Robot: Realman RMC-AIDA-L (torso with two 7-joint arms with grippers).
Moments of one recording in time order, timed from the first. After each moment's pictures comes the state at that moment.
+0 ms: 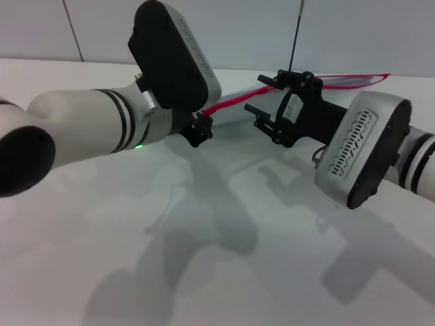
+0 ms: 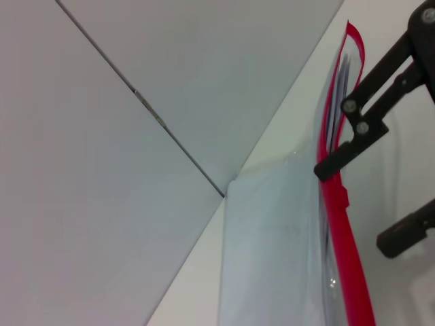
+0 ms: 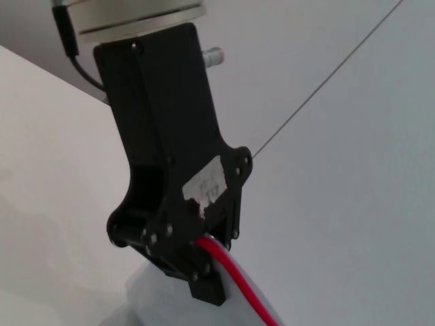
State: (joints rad) left arm -0.39 -2.02 1.88 1.50 -0.35 -0.69 0.58; right arm 0.43 2.02 -1.94 -1.01 -0.93 -0.38 0.53
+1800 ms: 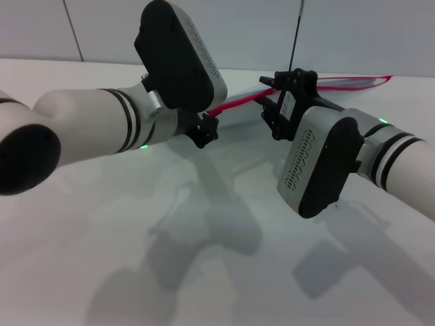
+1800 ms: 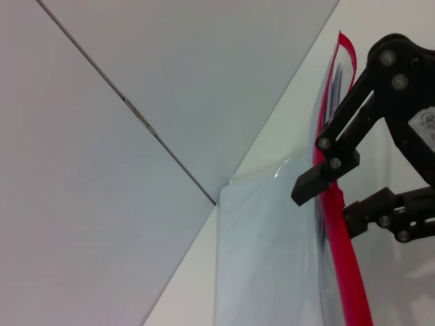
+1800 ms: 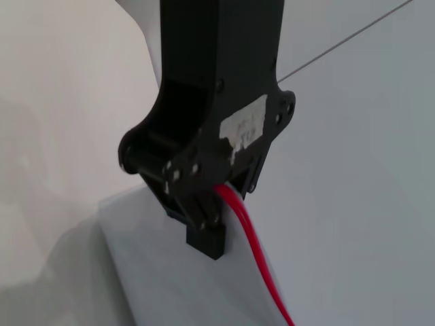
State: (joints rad) left arm -0.40 -2.02 1.89 1.50 -0.37 -0.69 0.58; right arm 0.45 2.02 -2.11 -1.11 -0.96 0.00 0.40
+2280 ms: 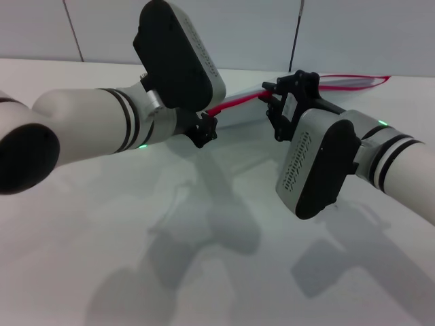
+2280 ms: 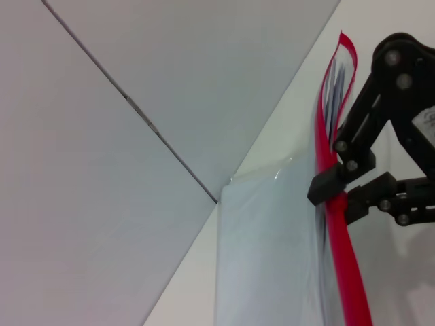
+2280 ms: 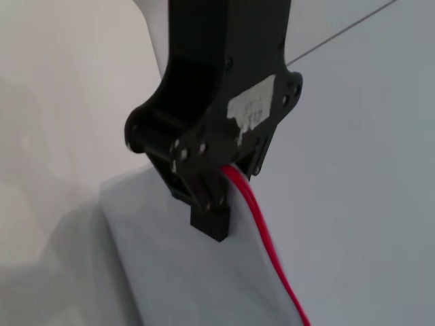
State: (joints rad) left arm -0.40 -2.02 1.89 1.49 -0.37 -0.70 0.58; right arm 0.45 2.02 -2.13 -1.11 -0.96 0.05 0.40
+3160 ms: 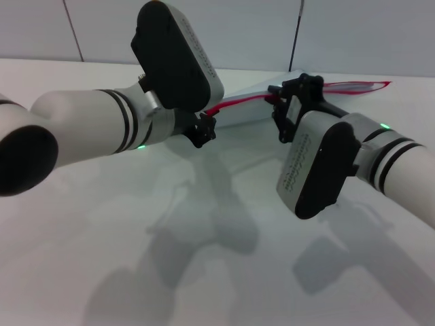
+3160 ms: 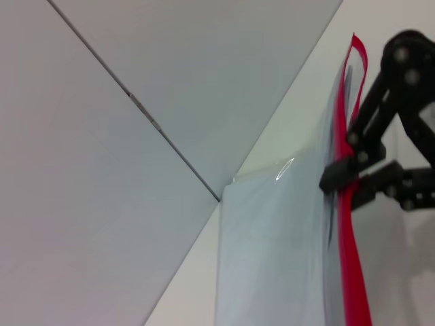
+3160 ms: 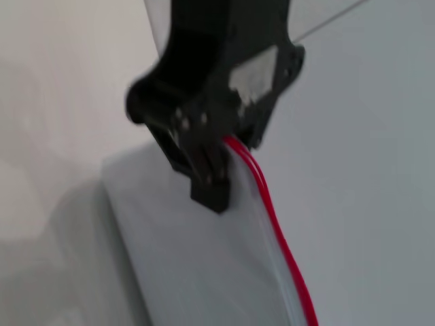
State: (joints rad) left arm -0.40 -2.02 1.89 1.49 -0.37 -0.69 0.58; right arm 0.45 2.03 -2.15 -1.11 -0.96 0.09 0.40
